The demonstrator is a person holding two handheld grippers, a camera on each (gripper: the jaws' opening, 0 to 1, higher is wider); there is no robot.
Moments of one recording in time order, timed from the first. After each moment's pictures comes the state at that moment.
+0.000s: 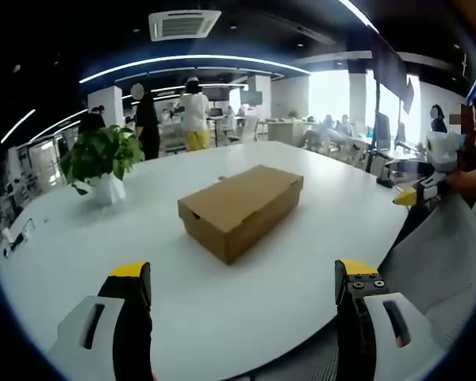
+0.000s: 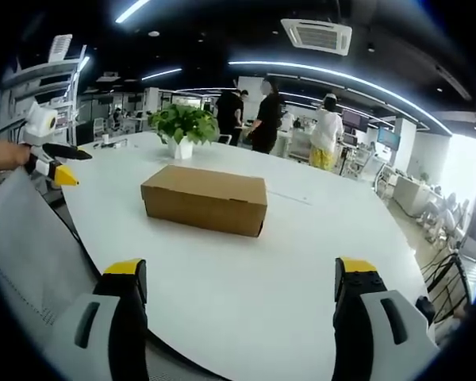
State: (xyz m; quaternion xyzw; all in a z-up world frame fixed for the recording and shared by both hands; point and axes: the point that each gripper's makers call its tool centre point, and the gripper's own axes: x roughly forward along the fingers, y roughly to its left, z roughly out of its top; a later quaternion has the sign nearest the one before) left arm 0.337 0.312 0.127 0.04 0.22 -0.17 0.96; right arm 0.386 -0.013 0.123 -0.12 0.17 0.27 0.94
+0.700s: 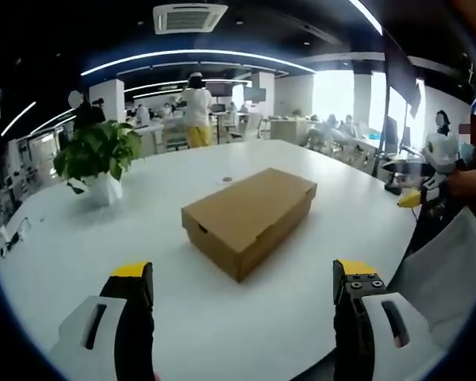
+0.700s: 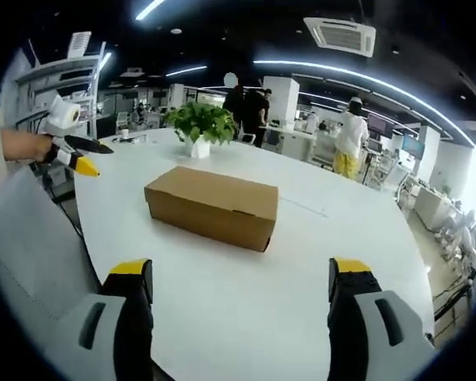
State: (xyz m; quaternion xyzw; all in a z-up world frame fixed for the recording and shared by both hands) left arm 0.390 0.319 0.125 0.03 0.23 -0.16 0.96; right arm 0.437 0.000 0.122 -0.14 0.18 0.35 0.91
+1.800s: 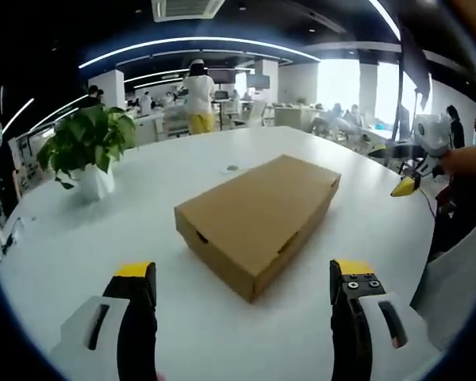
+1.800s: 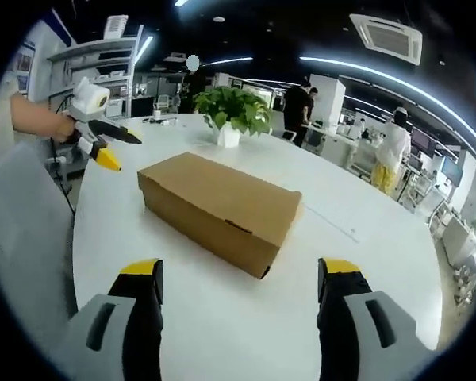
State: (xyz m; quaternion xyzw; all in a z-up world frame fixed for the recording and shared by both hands) left arm 0.452 0.308 0.085 0.04 0.27 -0.15 0.95; right arm 0.521 0.036 0.095 -0.19 0.18 0.45 0.85
